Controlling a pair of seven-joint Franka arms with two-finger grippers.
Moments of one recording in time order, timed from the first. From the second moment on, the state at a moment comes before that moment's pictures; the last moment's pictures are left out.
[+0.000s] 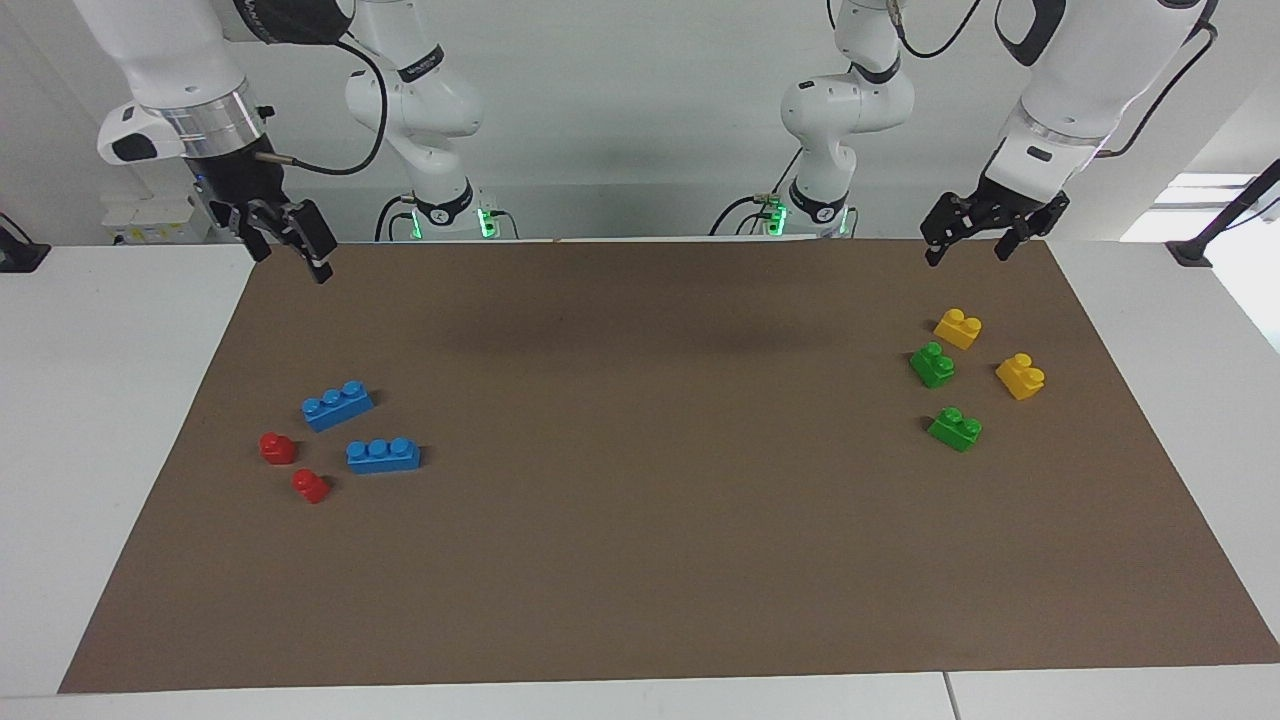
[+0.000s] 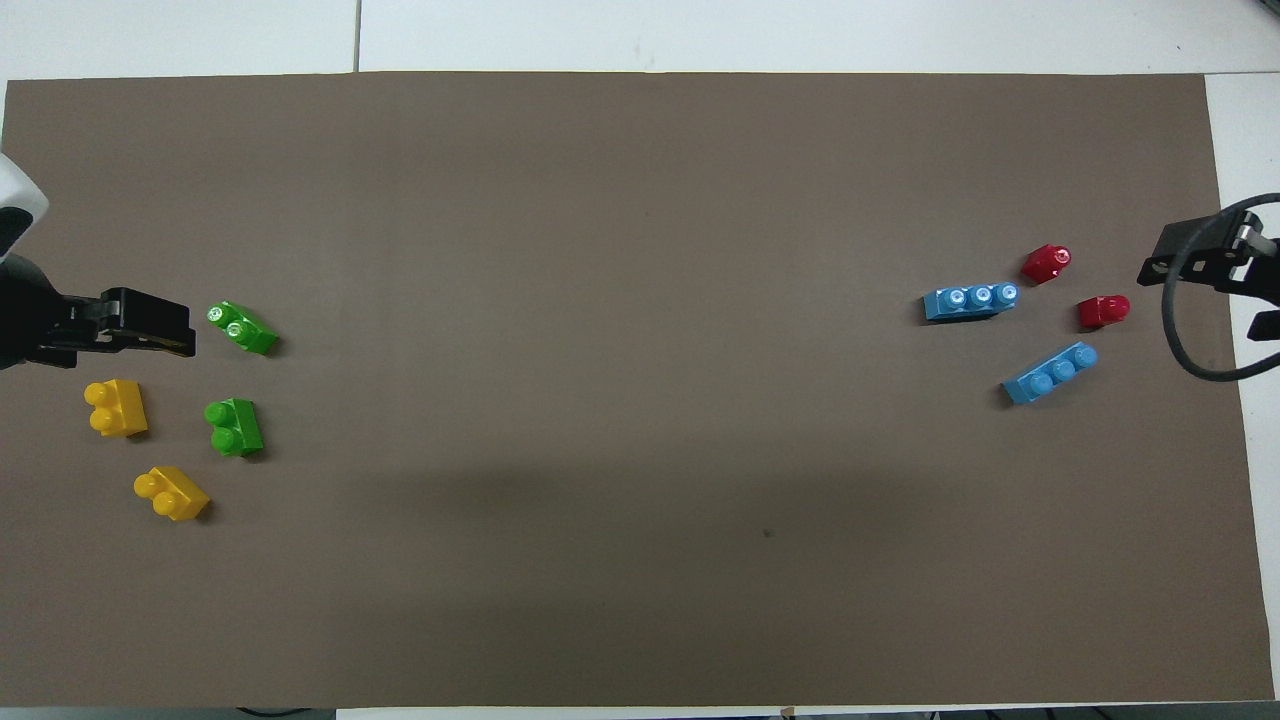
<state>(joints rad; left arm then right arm) 0.07 -0.07 -0.16 -1.64 -0.01 1.54 -0.10 -0.20 -0.10 0.16 -1.68 0.03 1.67 0.51</state>
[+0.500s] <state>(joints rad) 0.07 -0.07 -0.16 -1.64 -0.01 1.54 -0.10 -0.18 -0.10 0.16 -1.70 0.06 1.65 0.90</state>
